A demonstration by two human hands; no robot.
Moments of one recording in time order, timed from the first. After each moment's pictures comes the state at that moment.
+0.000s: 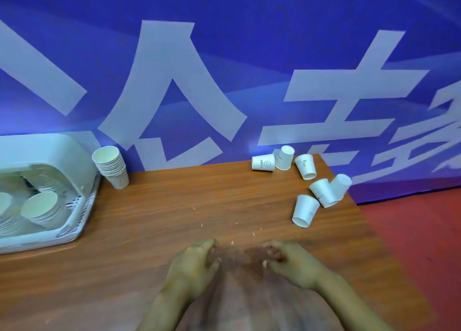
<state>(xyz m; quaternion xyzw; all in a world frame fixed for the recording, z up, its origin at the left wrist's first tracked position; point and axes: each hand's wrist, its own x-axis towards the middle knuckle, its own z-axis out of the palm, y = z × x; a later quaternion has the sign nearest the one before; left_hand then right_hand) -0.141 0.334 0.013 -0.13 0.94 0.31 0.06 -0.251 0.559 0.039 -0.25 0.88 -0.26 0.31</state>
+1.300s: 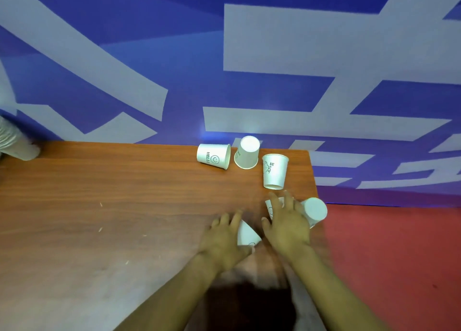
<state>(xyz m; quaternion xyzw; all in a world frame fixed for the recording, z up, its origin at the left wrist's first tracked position) -0.442 0.543 -0.060 -0.21 0.93 0.24 0.20 -0.546 0.664 -0.054 -0.26 0.96 -0.02 0.11</state>
